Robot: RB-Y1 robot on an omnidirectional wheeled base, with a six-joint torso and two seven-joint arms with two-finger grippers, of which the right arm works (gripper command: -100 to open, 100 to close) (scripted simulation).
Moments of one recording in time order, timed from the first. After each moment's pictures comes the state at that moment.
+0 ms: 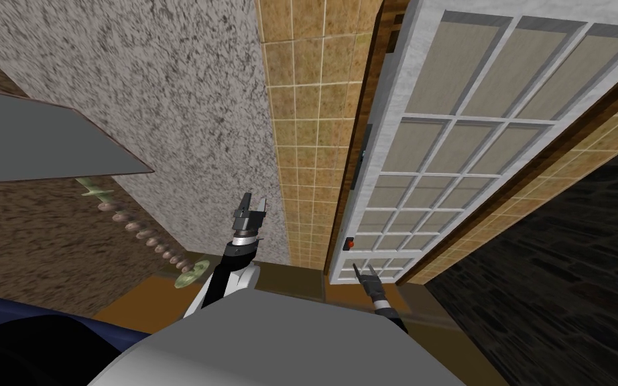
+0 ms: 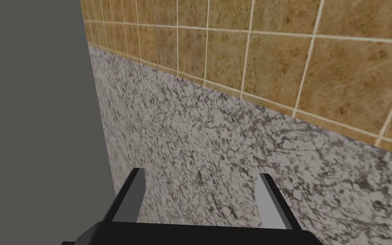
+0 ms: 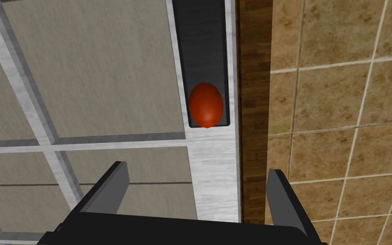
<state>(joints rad) 0.13 -0.33 0.10 -0.76 0.02 -0.98 1.14</state>
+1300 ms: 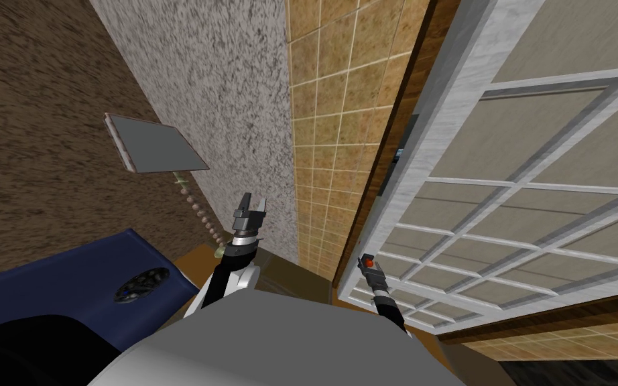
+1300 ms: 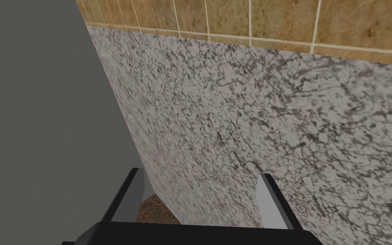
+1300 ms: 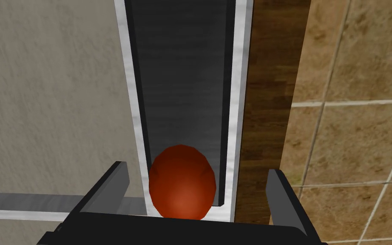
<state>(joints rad) 0.02 -0.27 -0.05 -0.65 -0.04 -0.92 1.30</state>
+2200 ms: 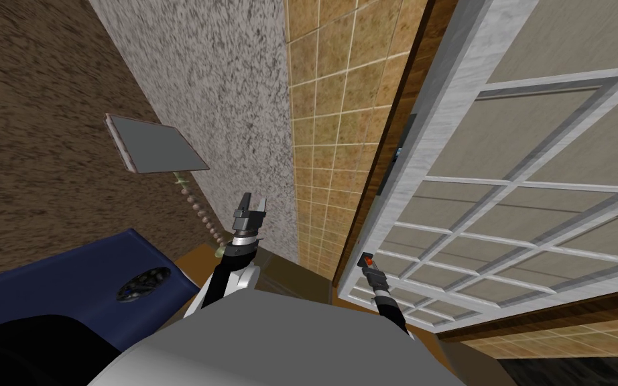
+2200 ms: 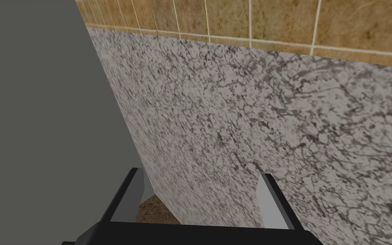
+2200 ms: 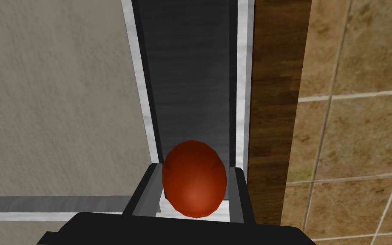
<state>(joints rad) 0.02 -0.28 -0.05 -0.65 -0.05 -0.92 1.25</state>
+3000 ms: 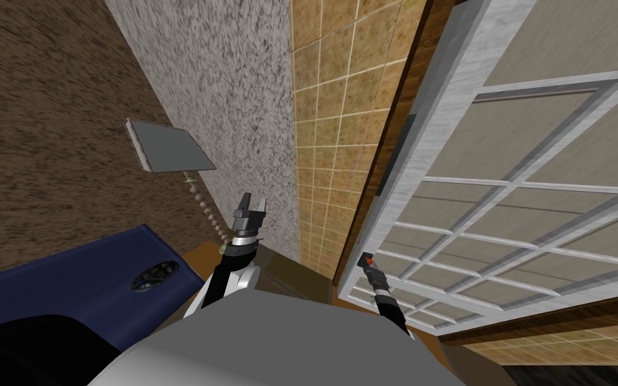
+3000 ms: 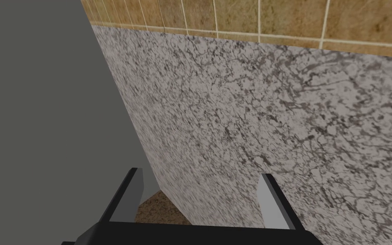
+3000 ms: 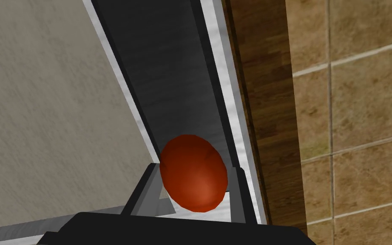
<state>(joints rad) 0.02 -0.28 -0.05 -0.65 -0.07 -0.92 1.05</state>
